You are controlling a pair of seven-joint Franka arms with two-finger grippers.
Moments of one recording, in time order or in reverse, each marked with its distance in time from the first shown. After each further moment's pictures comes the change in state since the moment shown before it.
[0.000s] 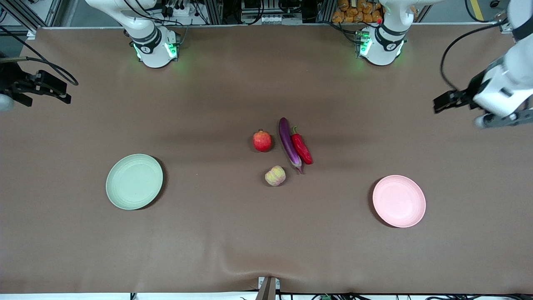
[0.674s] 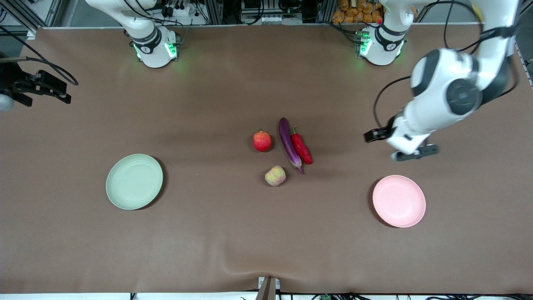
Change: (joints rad) left arm -0.015 0.170 -0.192 -0.254 -0.079 0.428 -0.291; right arm 0.000 0.000 0.000 0.000 0.000 0.000 0.000
